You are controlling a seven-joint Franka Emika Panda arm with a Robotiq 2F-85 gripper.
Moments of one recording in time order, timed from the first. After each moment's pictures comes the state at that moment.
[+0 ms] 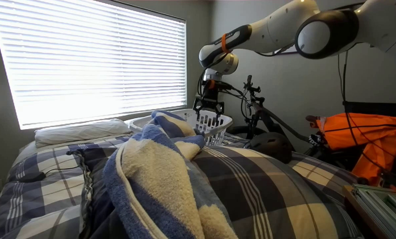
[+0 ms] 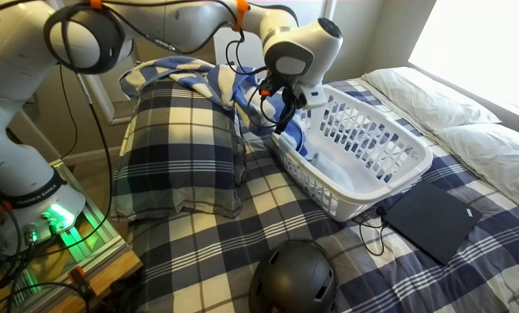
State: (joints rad) arm -0.48 0.89 -0.24 -0.99 0.47 1.70 0.46
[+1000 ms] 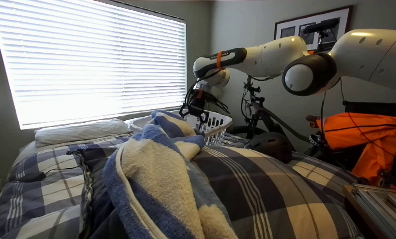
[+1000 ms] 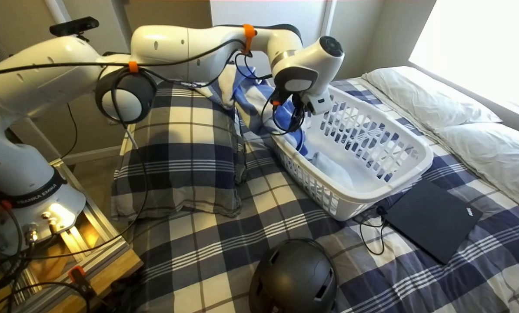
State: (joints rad) arm -0.56 1.20 -0.07 -0.56 0.47 1.76 0.51
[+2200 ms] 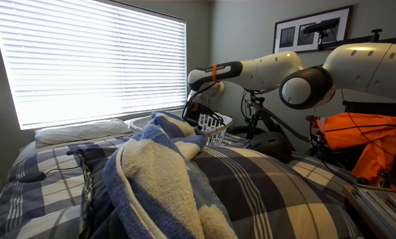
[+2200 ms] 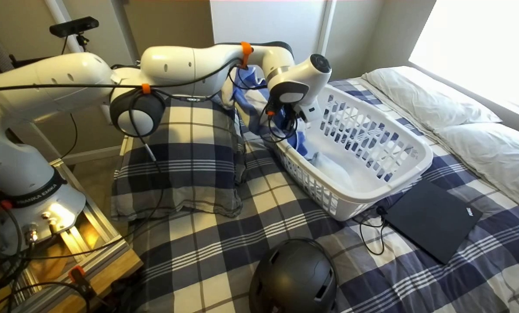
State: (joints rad) arm -0.54 1.33 0.03 -0.46 0.39 1.75 0.46
